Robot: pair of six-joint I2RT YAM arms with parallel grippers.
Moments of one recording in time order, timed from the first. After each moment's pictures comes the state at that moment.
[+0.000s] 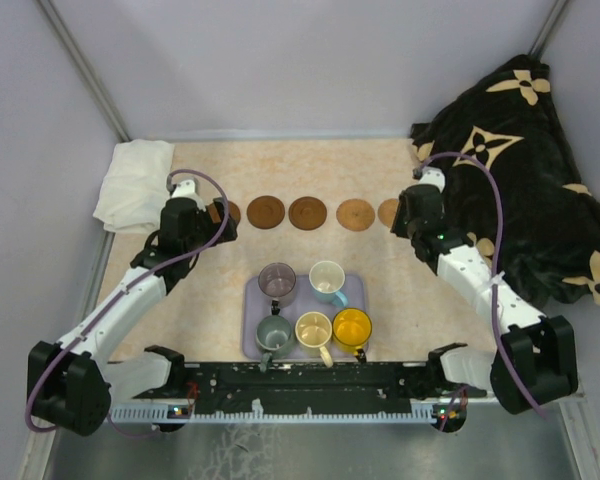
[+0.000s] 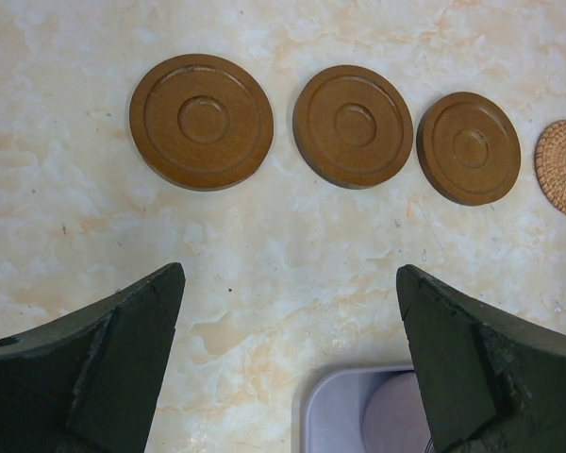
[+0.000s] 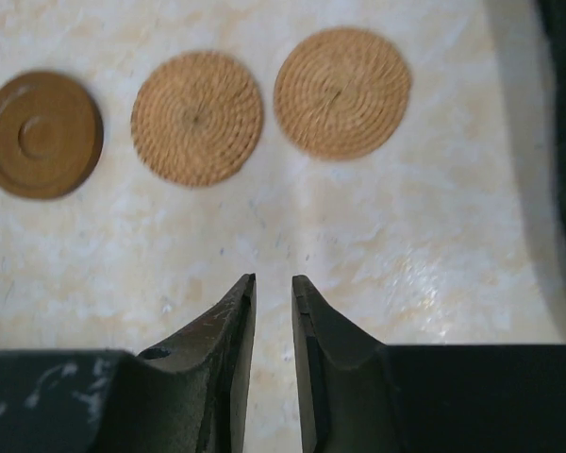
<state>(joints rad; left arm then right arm) -0.34 1.10 0.74 -0.14 -0.19 -0.40 0.31 1.19 0.83 -0.26 0.24 0.37</state>
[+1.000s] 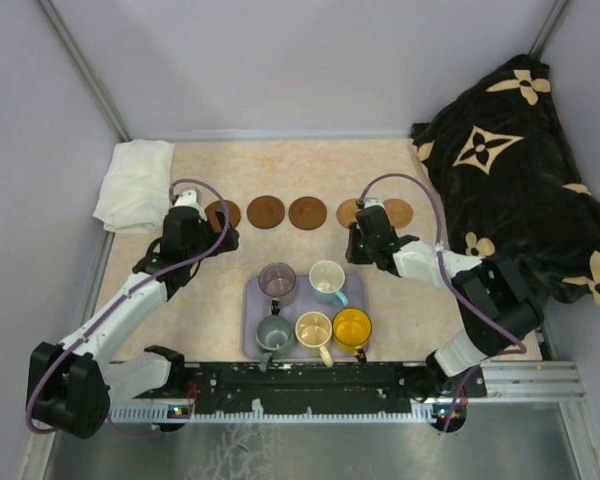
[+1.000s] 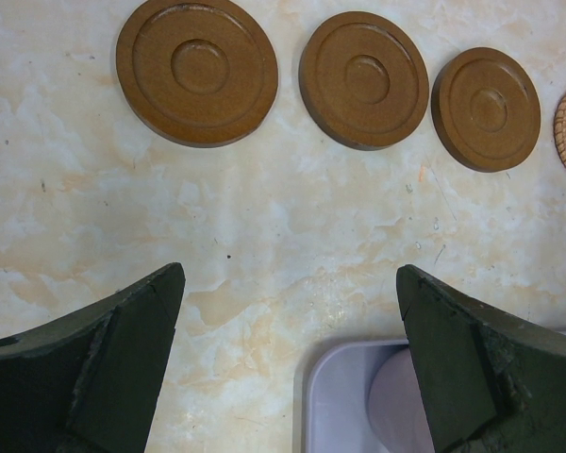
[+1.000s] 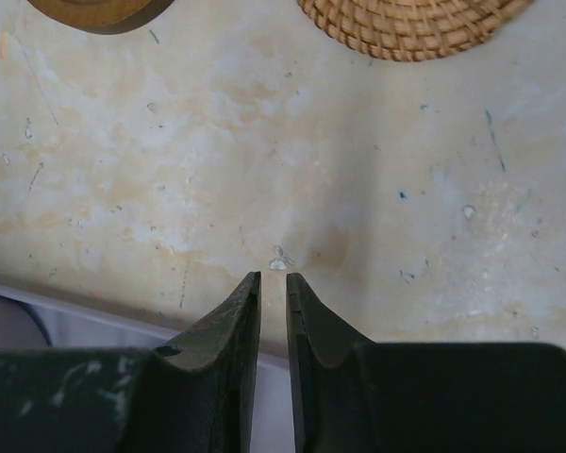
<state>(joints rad) -0.34 1.08 0.67 -0.14 -0.16 -0.44 0.52 1.51 0.76 -0.07 0.05 0.47</state>
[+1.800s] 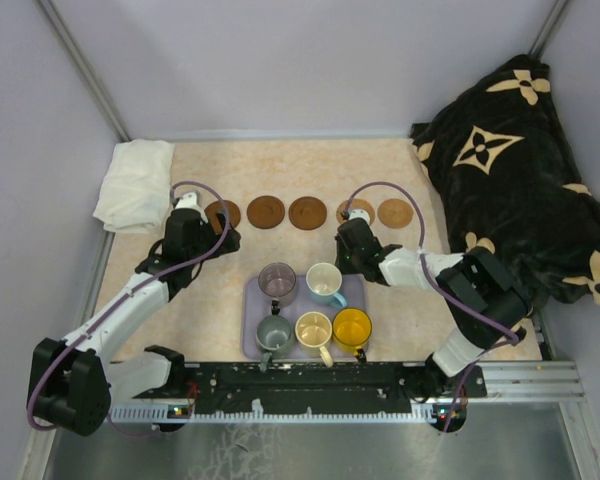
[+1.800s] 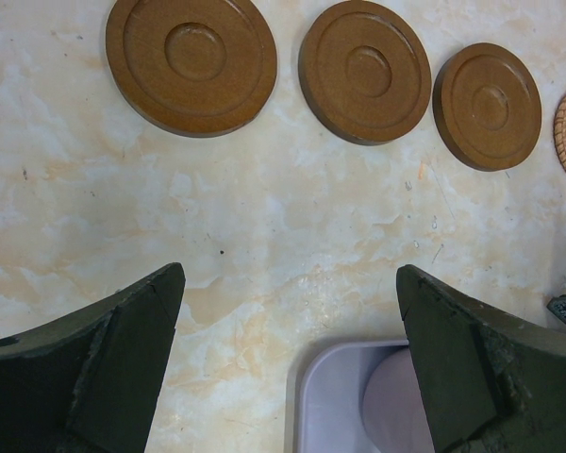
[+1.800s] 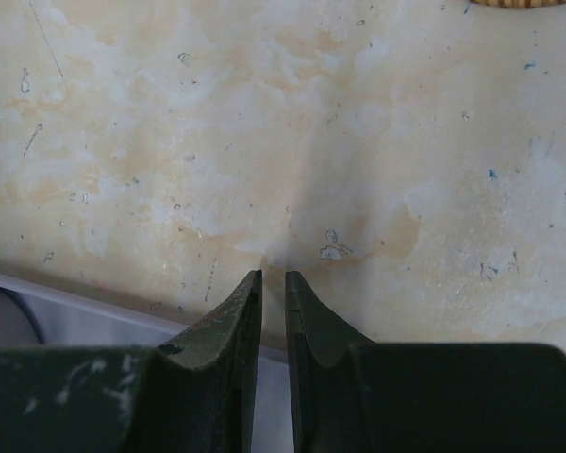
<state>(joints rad) -0.34 1.10 0.65 -0.11 -0.16 -0.48 0.64 1.60 0.75 0.00 0.12 0.50</state>
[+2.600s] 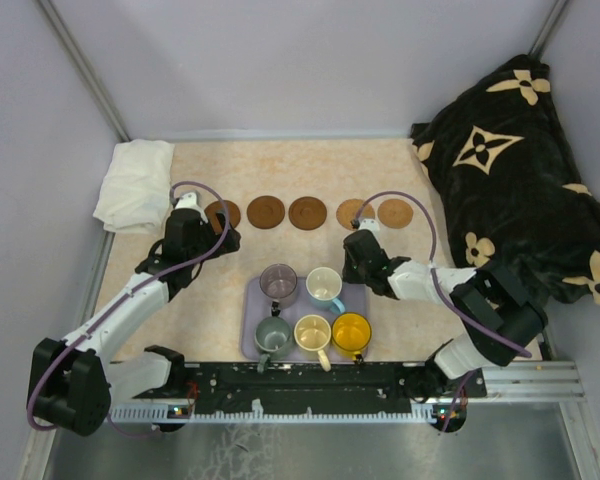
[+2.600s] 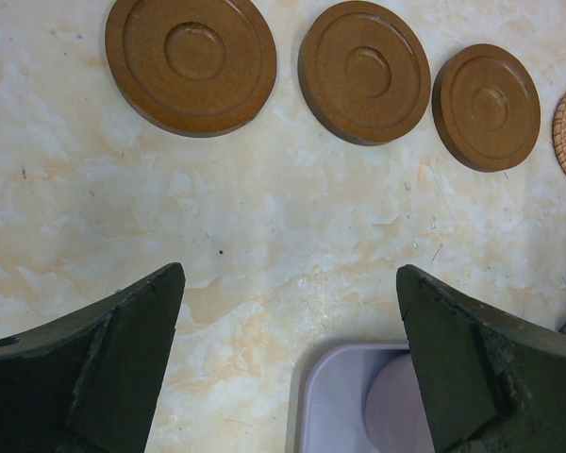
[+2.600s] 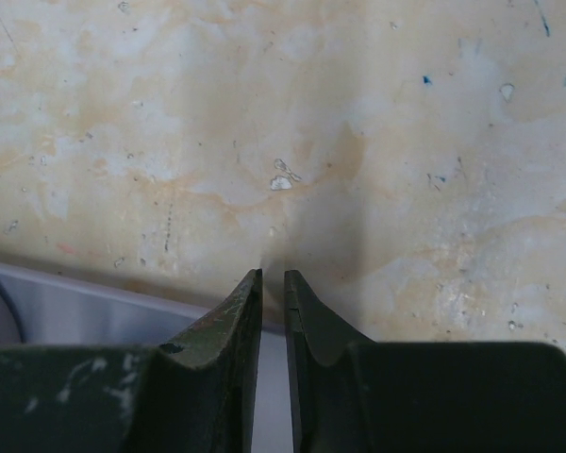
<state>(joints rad) -0.34 1.10 0.65 -0.11 -0.16 -0.48 0.67 1.48 0.62 0.02 0.21 0.59</state>
